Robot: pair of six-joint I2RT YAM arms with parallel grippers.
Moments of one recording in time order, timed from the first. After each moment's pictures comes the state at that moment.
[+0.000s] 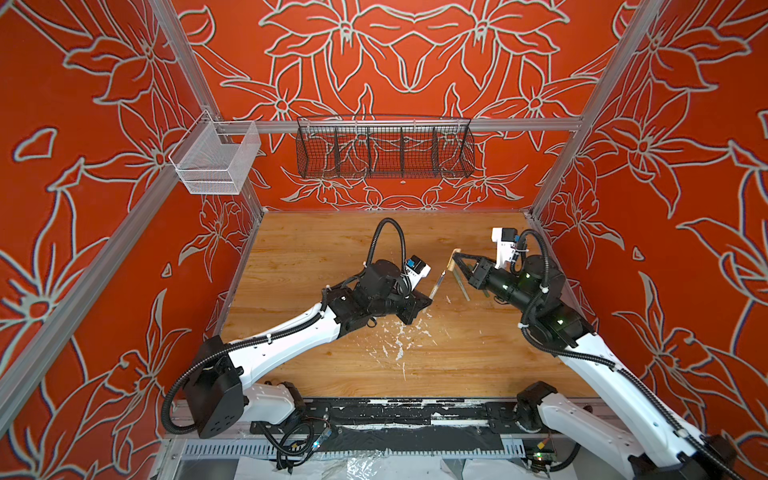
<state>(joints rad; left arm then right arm) -0.81 1.33 1.01 -0.21 0.30 -0.24 0.43 0.87 0.82 -0.08 -0.30 0.74</state>
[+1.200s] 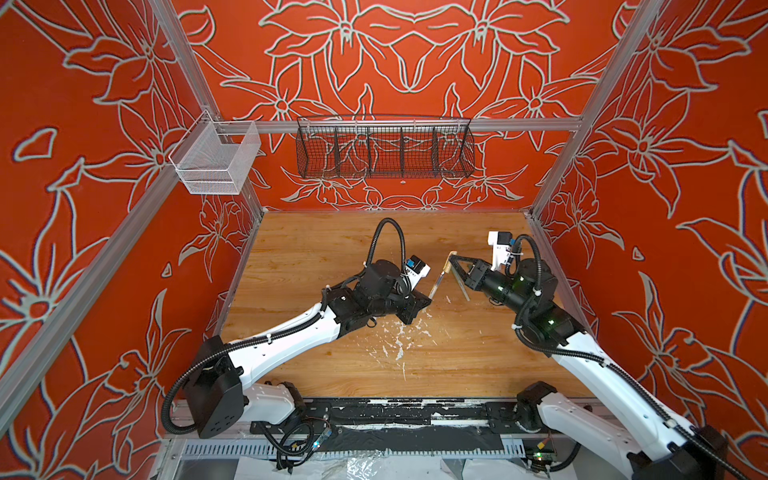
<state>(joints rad) -0.81 1.33 1.01 -0.21 0.29 -0.24 0.43 0.89 0.75 0.03 -0.31 0.81</state>
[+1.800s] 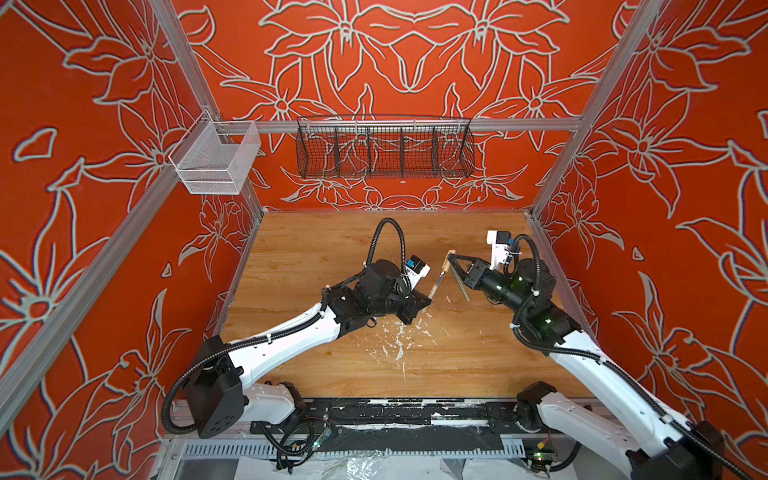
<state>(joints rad) -0.81 1.33 1.01 -0.21 0.29 -0.24 0.43 0.91 0.73 0.08 -0.31 0.81</state>
